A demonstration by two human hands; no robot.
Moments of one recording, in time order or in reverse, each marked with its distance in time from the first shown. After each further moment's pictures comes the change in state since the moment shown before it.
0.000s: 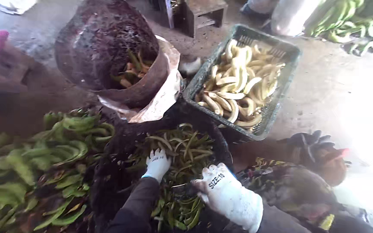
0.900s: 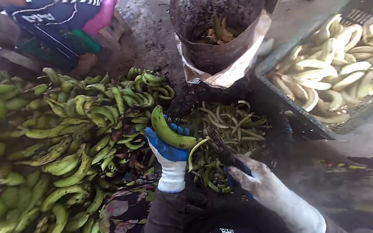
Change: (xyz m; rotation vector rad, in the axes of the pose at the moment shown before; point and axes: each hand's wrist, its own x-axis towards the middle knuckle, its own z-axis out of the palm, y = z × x) left_hand -0.175 -0.053 -0.046 -2.316 0.794 0.467; right_hand -0.016 -0.059 0.049 0.836 0.397 -0.234
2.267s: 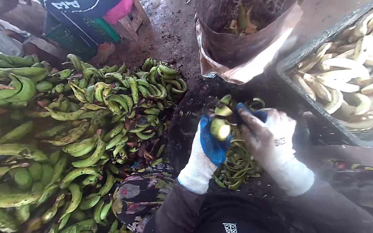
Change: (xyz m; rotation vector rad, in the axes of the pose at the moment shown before) left_hand -0.030 -0.028 0.029 -0.068 -0.061 -0.549; right_hand 0.074 0.002 -0.008 -0.755 0.627 -0.565
